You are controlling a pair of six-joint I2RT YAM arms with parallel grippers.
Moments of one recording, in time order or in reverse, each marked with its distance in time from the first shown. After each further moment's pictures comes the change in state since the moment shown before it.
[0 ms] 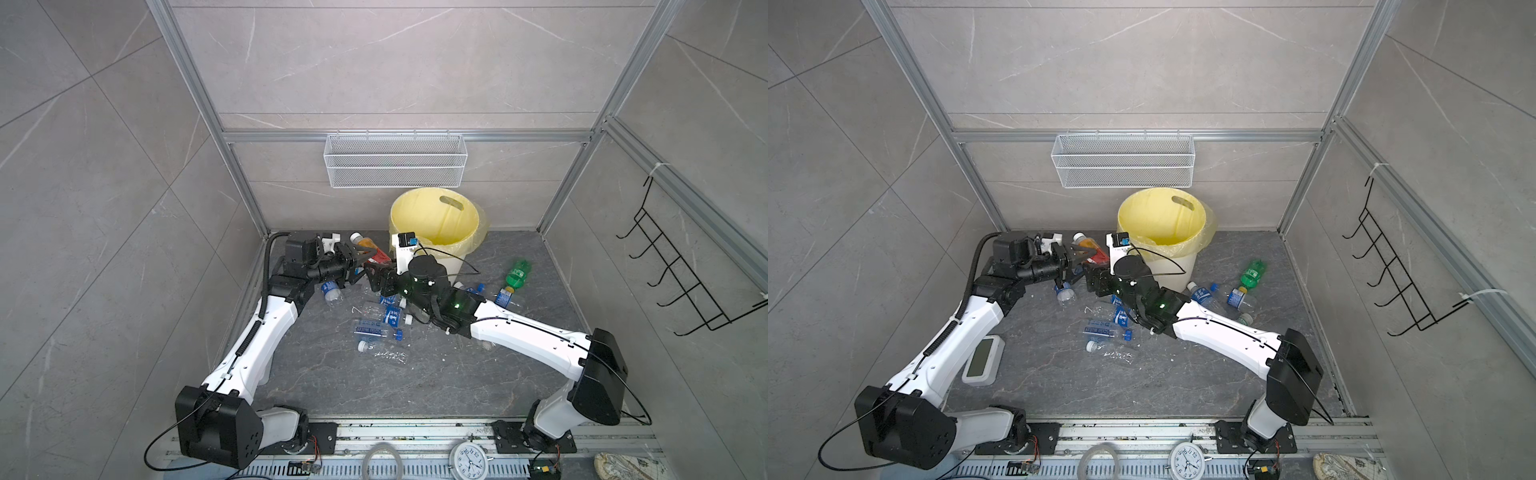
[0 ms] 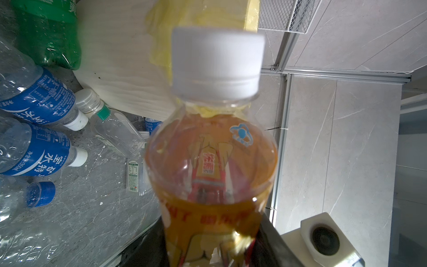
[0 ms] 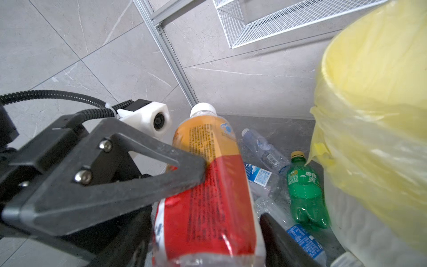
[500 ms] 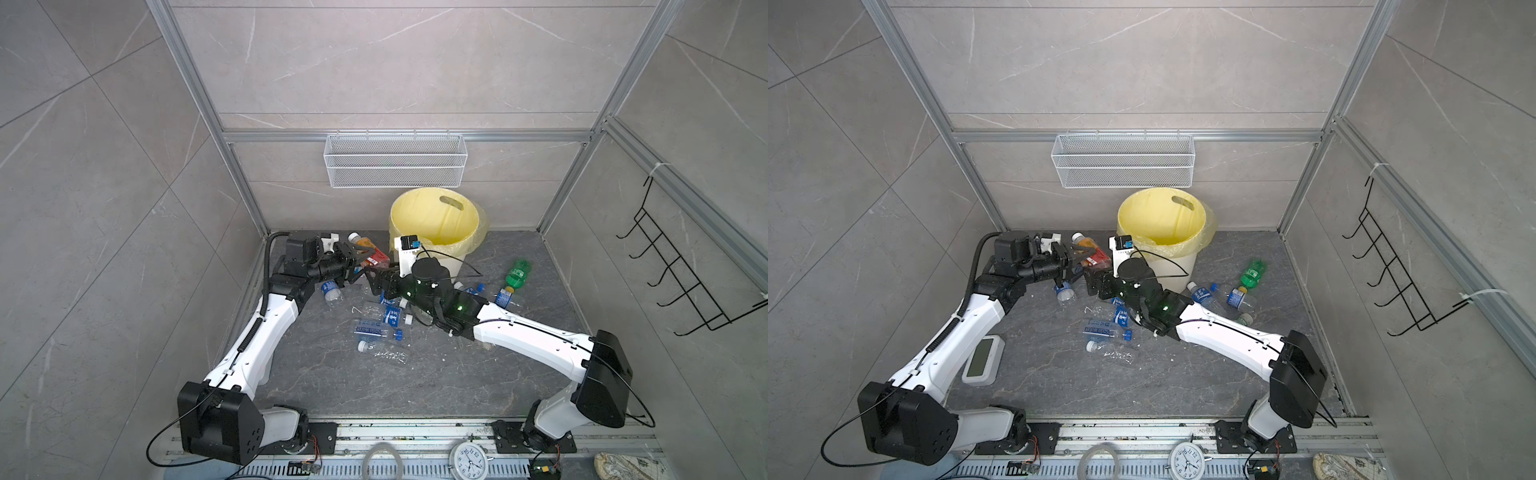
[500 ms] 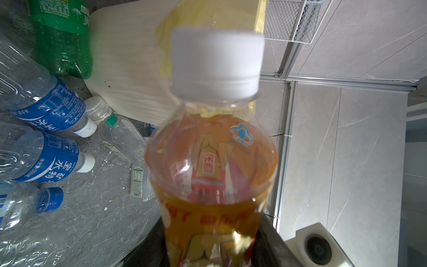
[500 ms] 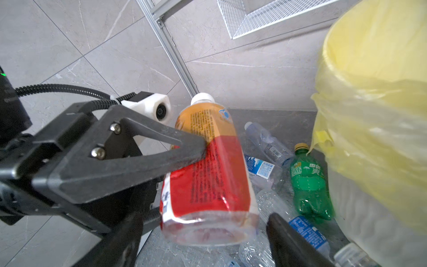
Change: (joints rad) left arm 0.006 0.022 0.003 -0.002 -0.021 0.009; right arm -0.005 -0.024 -0.052 0.012 -0.038 0.027
